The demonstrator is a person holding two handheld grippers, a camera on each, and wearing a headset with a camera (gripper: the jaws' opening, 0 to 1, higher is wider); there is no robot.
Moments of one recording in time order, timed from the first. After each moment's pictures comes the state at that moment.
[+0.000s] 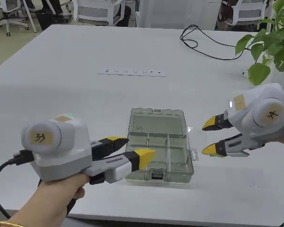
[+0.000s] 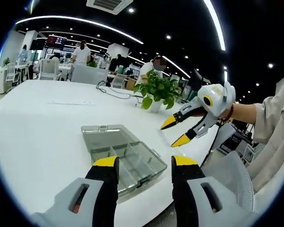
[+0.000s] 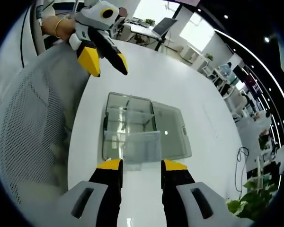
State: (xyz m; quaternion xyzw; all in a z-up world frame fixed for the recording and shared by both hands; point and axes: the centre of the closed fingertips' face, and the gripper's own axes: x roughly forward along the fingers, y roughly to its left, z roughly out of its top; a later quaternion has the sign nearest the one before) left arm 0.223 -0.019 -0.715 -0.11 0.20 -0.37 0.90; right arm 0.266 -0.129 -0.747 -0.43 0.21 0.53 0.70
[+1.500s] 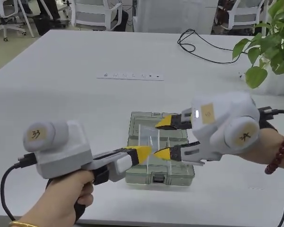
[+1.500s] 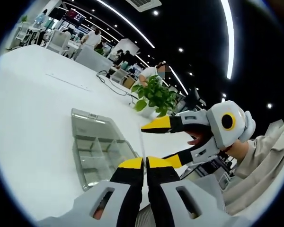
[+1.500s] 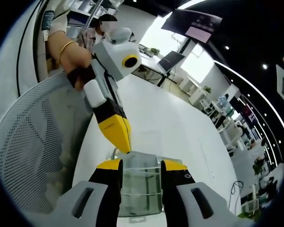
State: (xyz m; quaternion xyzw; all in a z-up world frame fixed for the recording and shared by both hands) left arm 0.216 -0.032 -0.709 -0.26 0.24 -0.38 0.86; right arm 0.231 -0.033 -0.709 -0.40 0.08 0.57 0.71
